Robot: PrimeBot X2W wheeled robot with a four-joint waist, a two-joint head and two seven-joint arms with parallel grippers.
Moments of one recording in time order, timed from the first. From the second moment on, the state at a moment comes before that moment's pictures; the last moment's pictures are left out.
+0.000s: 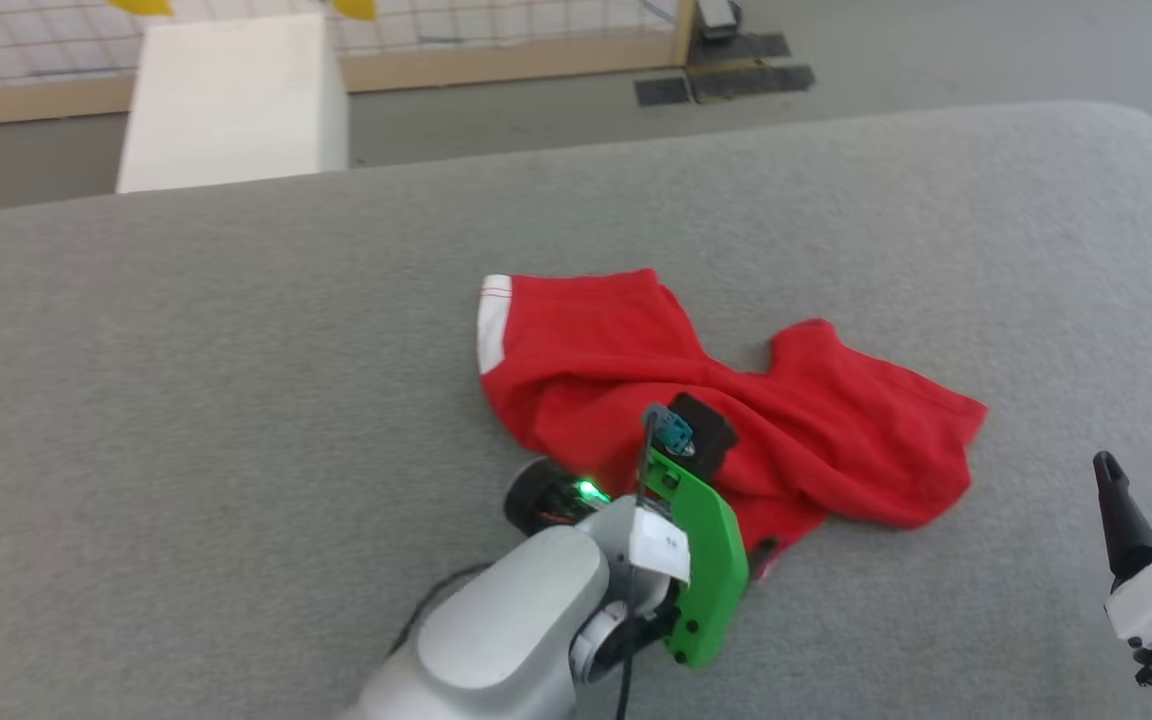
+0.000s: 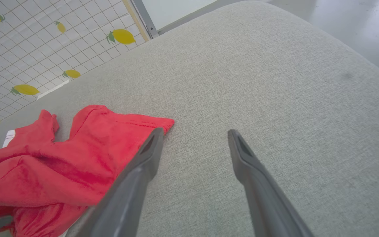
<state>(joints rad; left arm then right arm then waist) -0.59 0.05 -0.90 0.41 -0.69 -0.06 0.44 -0.04 -0.05 -0.40 -0.01 0.36 0.13 0.39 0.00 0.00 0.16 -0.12</state>
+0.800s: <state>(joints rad) -0.66 0.10 -0.93 0.47 -0.73 0.01 0.73 -0.04 -0.05 -0.41 0.03 0.36 0.13 0.35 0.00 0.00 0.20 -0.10</state>
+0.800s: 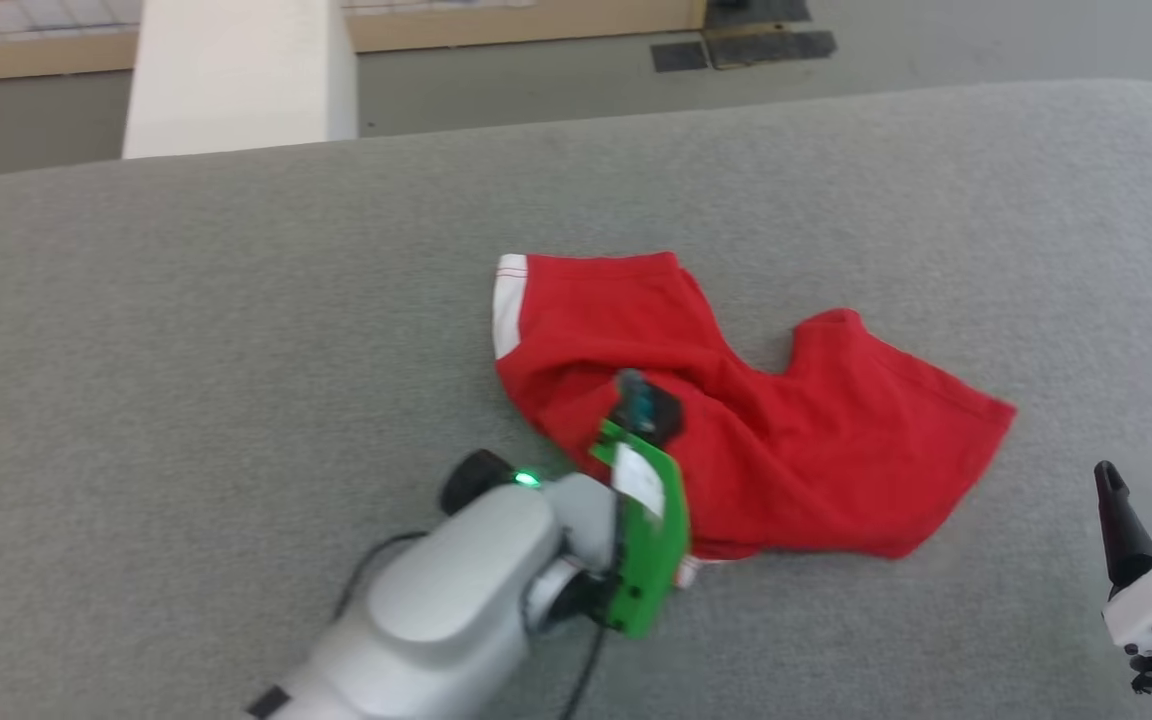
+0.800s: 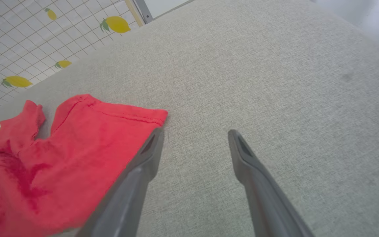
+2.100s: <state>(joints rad) -0.26 0.45 -0.32 0.06 -0.86 0.14 0.01 -0.02 -0.05 -0.32 0.02 0.33 0.13 0.38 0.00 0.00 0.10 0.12</state>
